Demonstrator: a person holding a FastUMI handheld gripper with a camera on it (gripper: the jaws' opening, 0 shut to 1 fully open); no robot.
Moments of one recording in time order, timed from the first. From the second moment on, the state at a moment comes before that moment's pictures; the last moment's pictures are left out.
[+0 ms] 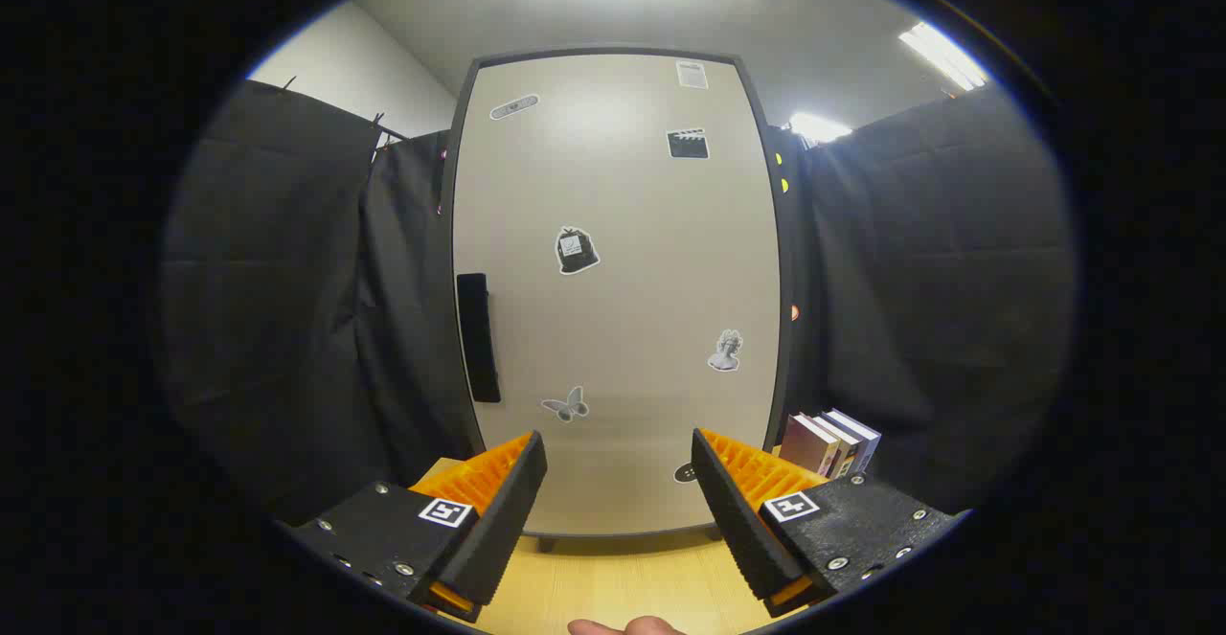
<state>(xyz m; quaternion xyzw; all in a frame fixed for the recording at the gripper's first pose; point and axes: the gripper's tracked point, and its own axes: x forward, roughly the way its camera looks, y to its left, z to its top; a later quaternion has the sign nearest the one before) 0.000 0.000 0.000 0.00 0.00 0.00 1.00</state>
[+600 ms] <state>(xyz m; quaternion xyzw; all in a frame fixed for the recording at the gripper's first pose) 0.004 0.010 0.002 0.00 0.00 0.01 1.00</state>
